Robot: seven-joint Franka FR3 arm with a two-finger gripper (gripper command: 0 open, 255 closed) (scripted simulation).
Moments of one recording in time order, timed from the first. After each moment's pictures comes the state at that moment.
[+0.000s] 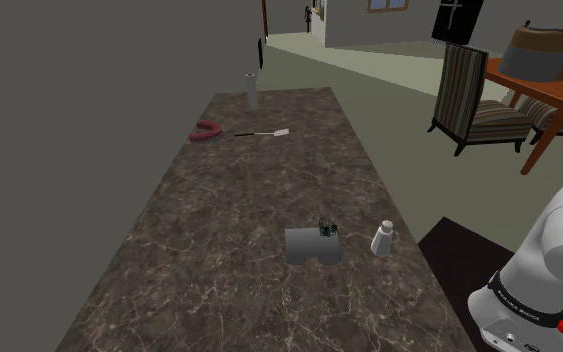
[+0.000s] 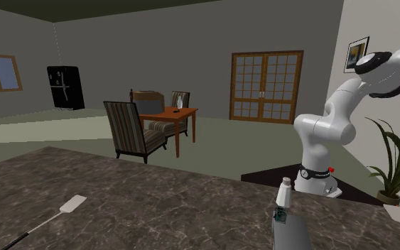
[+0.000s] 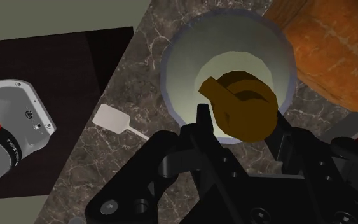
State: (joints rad) arm 0.10 -0.84 1.20 -1.68 0.84 1.40 1.46
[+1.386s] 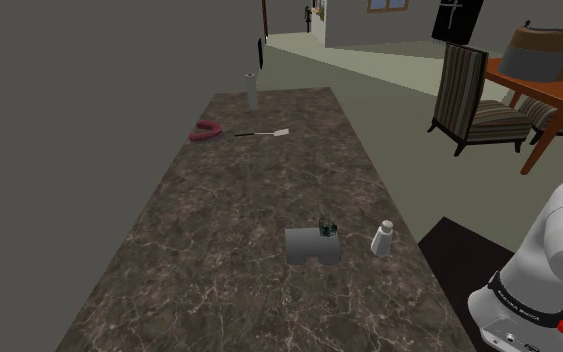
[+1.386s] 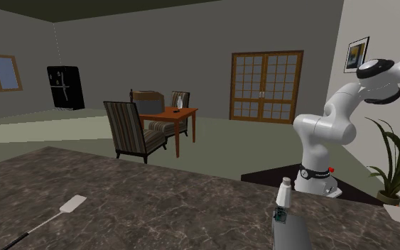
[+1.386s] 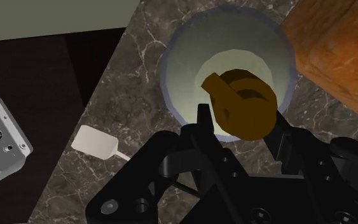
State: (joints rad) arm 0.16 -0.94 1.28 -1.94 0.95 1.59 1.38
